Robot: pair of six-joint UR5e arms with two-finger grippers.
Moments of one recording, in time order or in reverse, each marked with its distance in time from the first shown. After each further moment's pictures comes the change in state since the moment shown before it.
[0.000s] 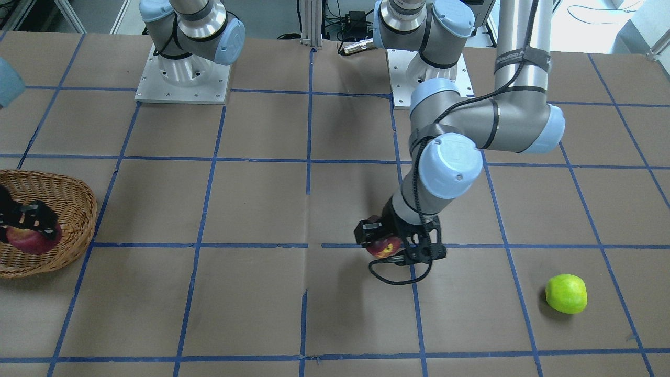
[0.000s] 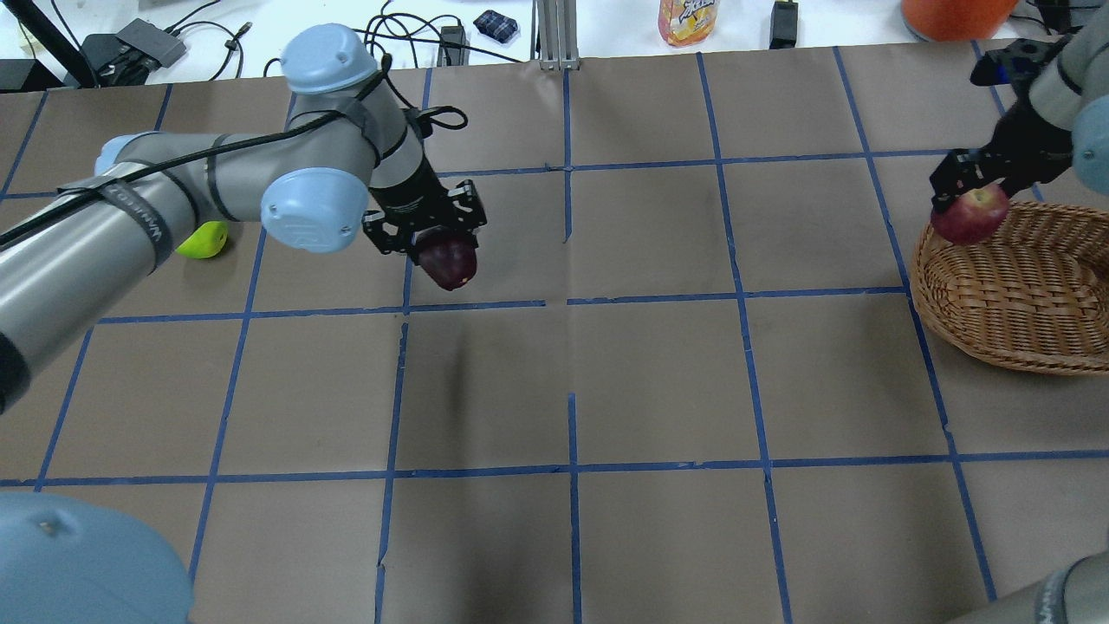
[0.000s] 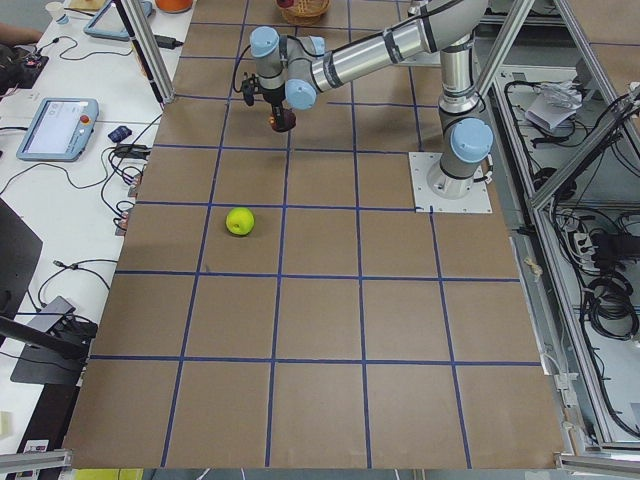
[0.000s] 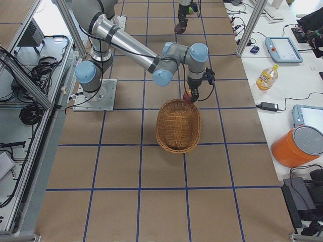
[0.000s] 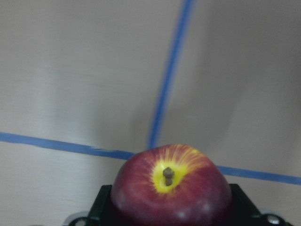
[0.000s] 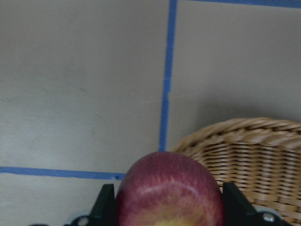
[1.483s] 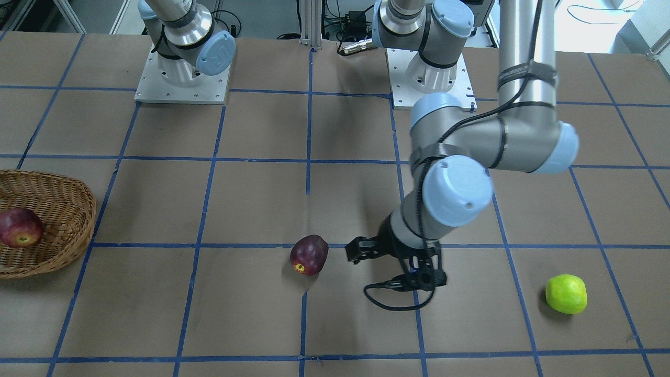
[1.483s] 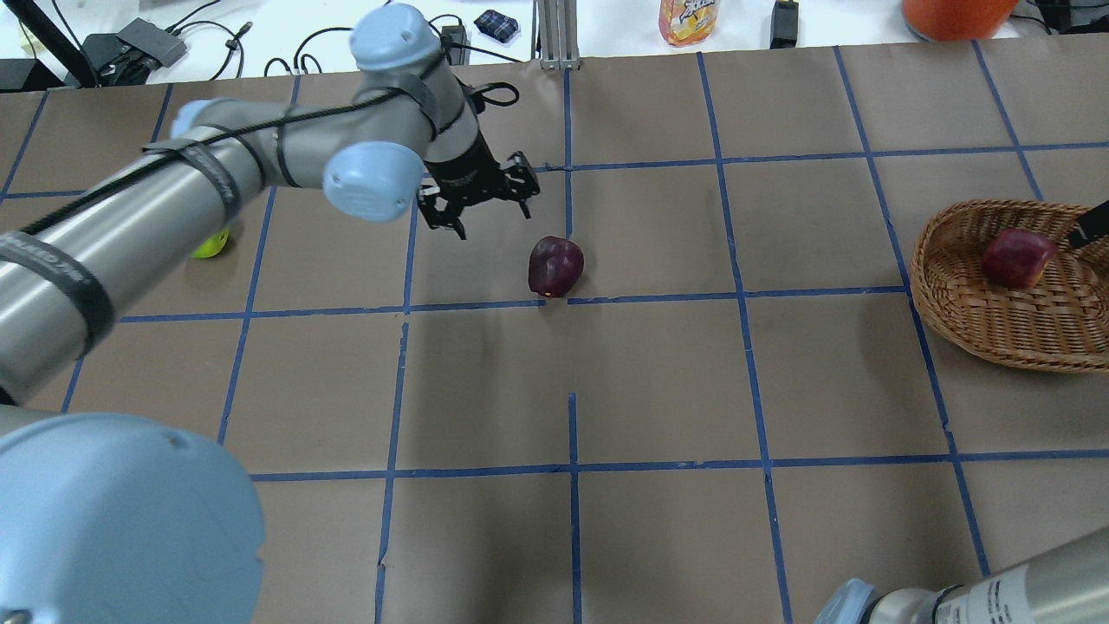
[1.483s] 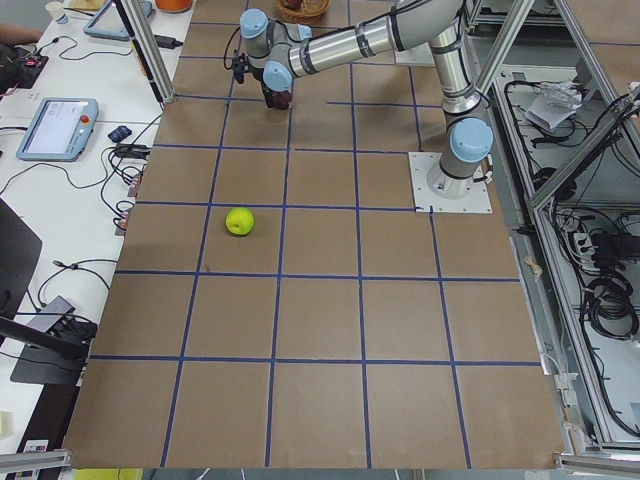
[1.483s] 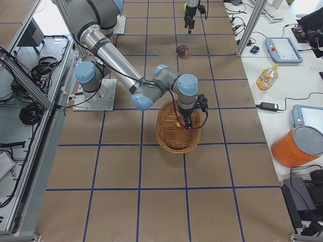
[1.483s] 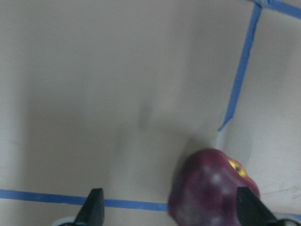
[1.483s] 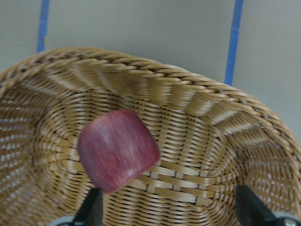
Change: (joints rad) left arm 0.083 -0.041 0.183 -0.192 -0.019 0.164; right arm -0.172 -0.023 0.000 0.048 0.067 -0.200
